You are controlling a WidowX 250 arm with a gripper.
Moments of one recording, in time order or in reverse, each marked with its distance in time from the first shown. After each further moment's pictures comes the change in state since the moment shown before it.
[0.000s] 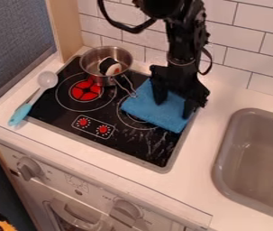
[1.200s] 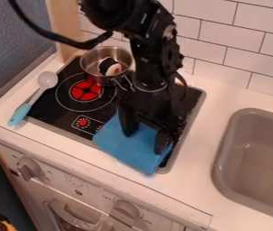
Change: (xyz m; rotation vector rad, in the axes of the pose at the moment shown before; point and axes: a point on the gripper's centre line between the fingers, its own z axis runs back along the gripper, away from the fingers) arm -0.090 -0.013 0.038 -0.023 0.074 0.001
